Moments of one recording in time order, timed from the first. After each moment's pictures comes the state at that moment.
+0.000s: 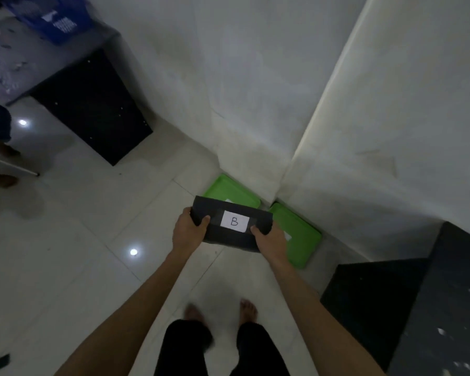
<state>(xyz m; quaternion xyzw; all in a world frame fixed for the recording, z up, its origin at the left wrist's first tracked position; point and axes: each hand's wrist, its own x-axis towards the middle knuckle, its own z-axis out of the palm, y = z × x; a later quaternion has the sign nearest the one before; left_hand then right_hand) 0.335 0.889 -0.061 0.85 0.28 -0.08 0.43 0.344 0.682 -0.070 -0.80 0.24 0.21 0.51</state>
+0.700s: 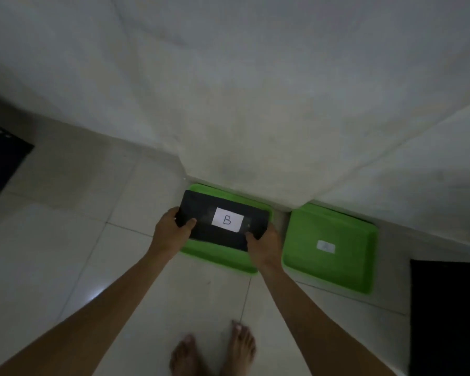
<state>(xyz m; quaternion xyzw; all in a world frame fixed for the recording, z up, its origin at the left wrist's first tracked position) 0.679 1.025 -0.516 0.85 0.15 -0.25 0.44 0.607 0.828 -0.514 -0.76 0.42 0.15 0.47</state>
